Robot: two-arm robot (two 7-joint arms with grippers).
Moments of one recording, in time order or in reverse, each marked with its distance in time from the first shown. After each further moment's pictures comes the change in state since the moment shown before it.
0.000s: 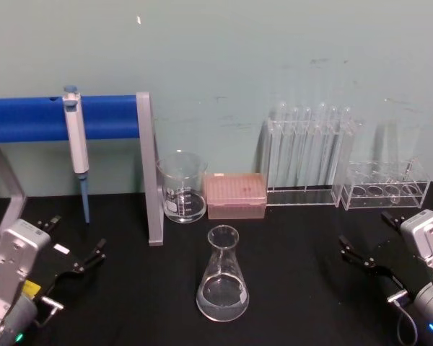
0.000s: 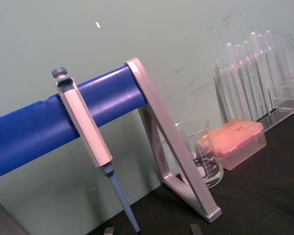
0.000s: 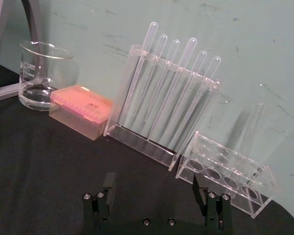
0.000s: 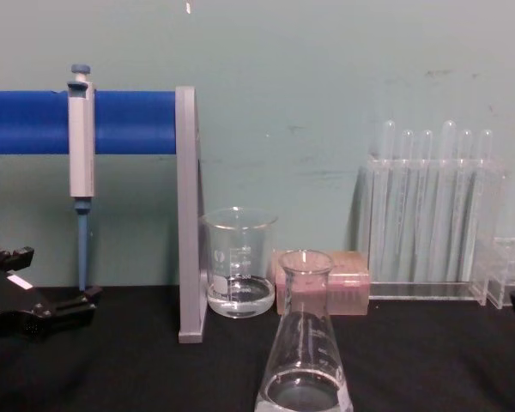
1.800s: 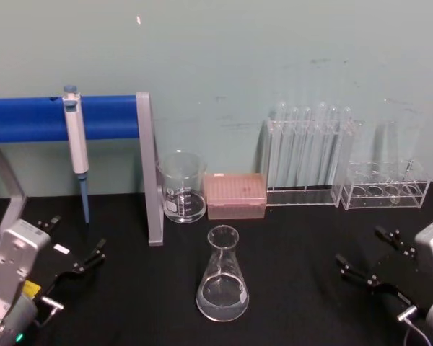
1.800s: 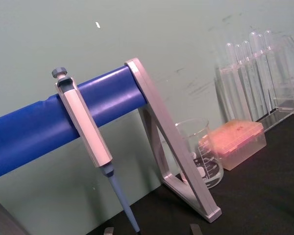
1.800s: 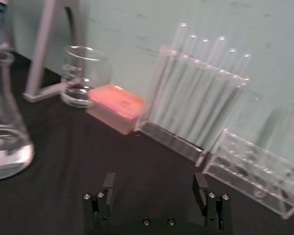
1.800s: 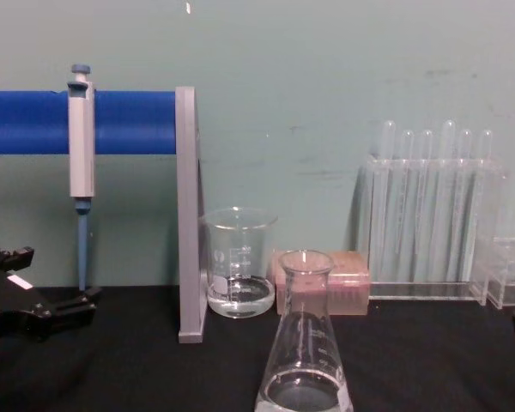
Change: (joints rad) left arm 0.000 0.000 0.000 0.000 0.000 0.000 0.000; right arm -0.065 0.052 0.045 -0.064 0.068 0.001 0.153
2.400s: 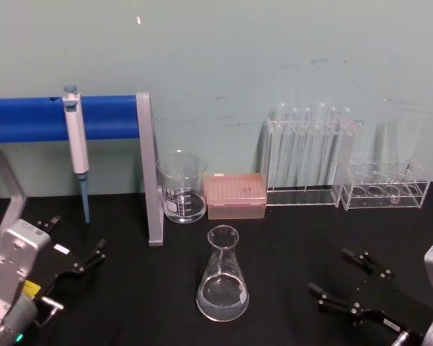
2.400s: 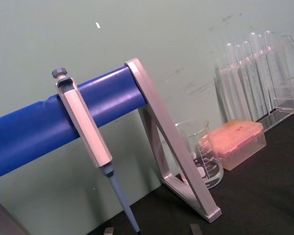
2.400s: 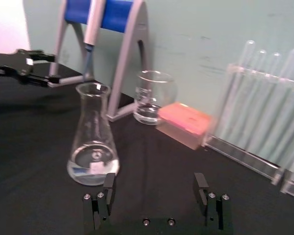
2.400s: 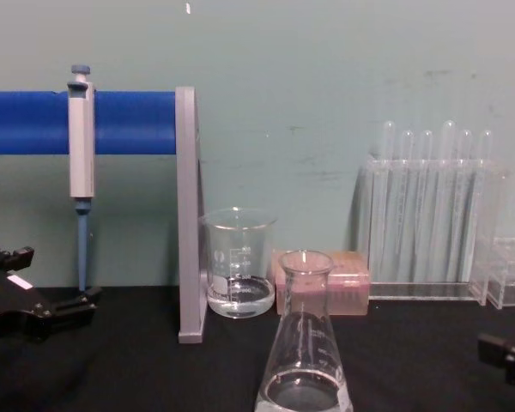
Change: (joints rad) left arm 0.000 0.000 0.000 0.000 0.000 0.000 0.000; right arm -0.086 0.024 0.032 -0.097 0.147 -0.025 0.257
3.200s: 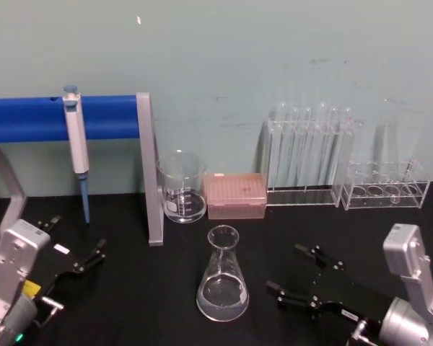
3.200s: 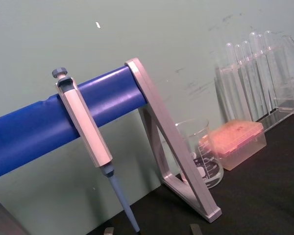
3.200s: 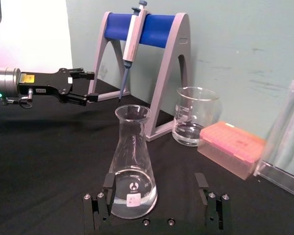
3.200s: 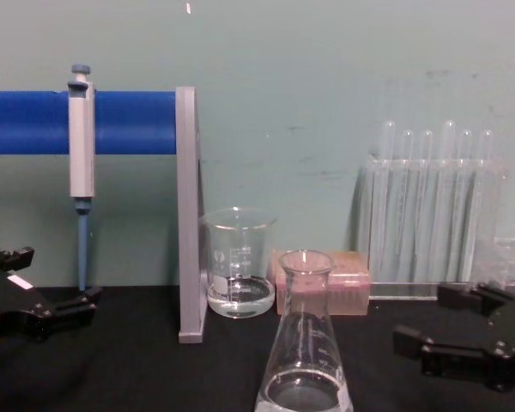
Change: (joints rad) left arm 0.000 0.000 0.000 0.000 0.000 0.000 0.000; right arm 0.137 -0.130 -0.048 0.131 -0.010 0.003 0.187
